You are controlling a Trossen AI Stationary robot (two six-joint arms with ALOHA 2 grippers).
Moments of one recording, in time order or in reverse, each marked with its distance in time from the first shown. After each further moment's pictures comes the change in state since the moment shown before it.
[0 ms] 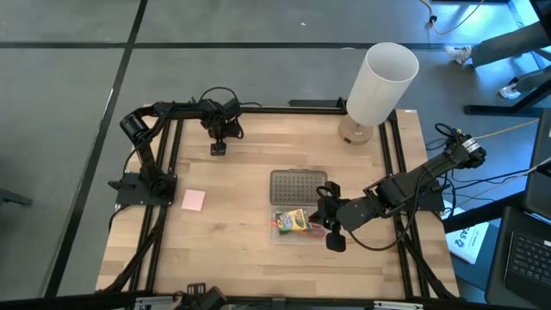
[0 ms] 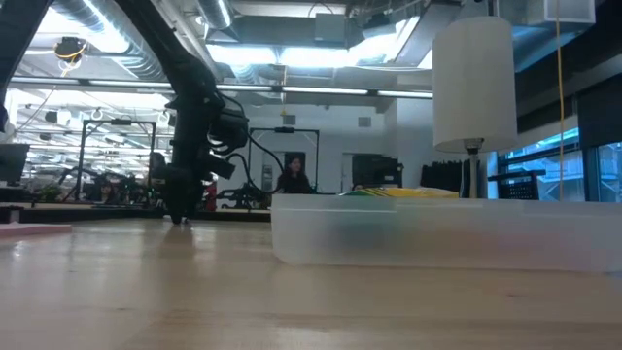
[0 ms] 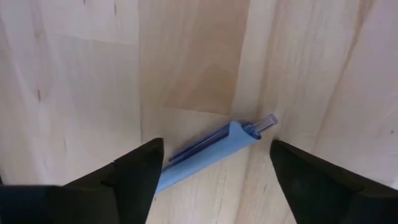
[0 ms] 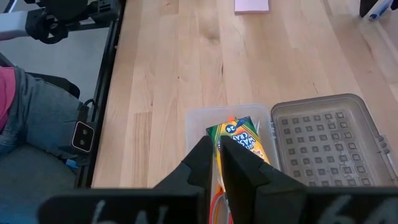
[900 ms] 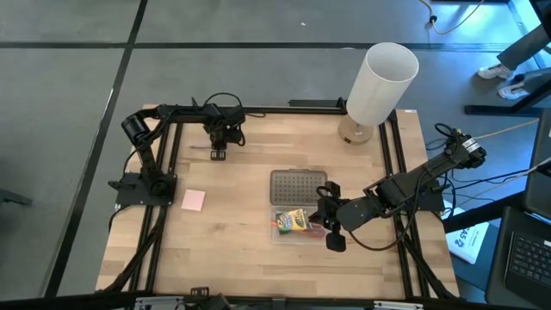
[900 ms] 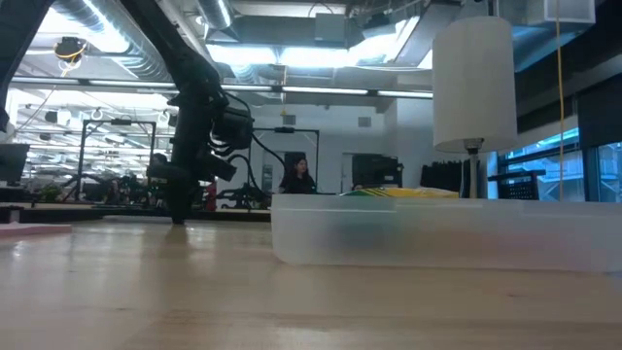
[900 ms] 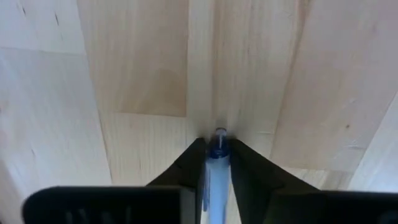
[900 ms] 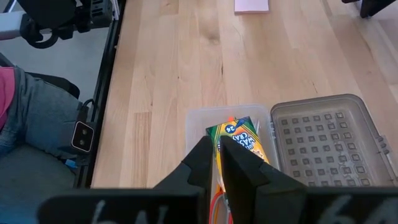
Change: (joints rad) left arm -0.067 0.001 -0.003 -0.027 -0.028 -0.024; right arm 0.000 0.000 0.000 0.000 0.001 -0.002
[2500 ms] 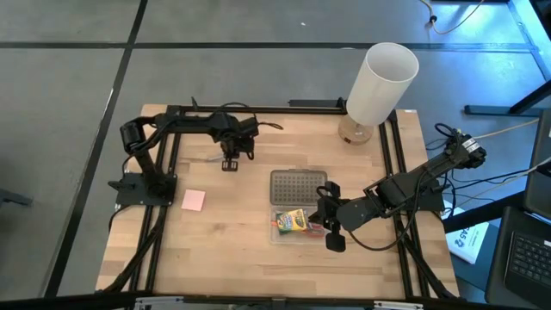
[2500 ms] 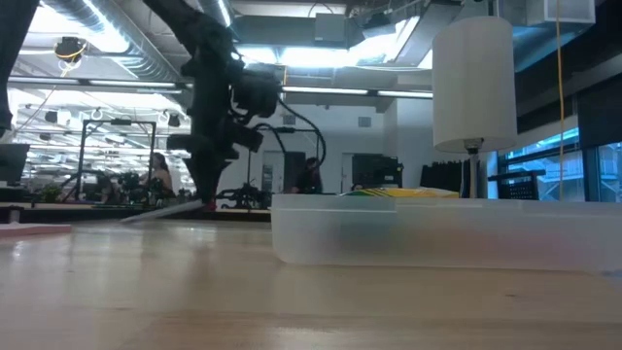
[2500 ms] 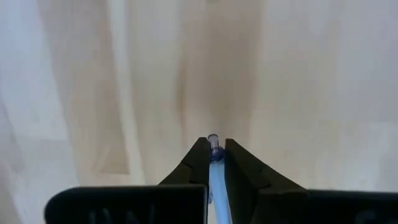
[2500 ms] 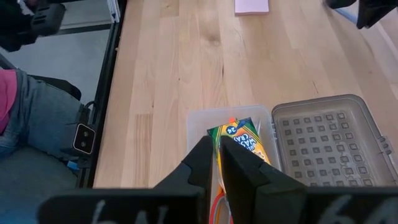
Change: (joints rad) left arm -0.241 -0.071 0.107 -0.074 0.042 -0.189; right arm 0.000 0.001 0.000 0.006 0.000 0.007
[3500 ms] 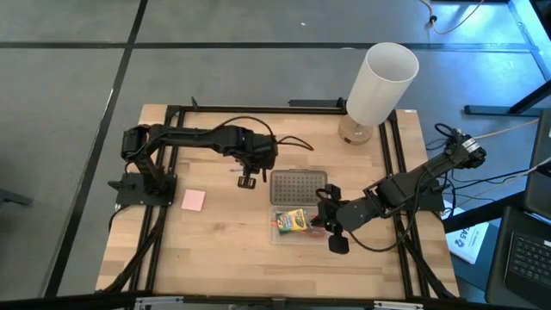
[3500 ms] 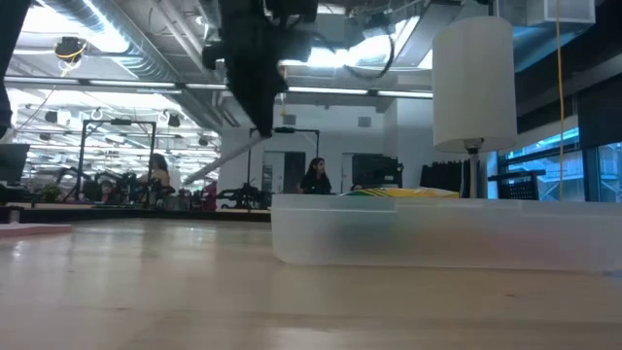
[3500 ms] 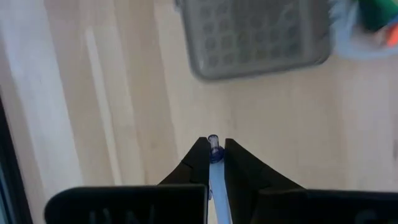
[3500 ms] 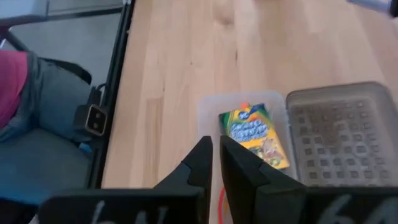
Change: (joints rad) left arm -0.325 -0.003 0.343 -0.125 -0.009 -0.139; right arm 0.000 0.000 0.000 -0.030 -0.068 -0.002
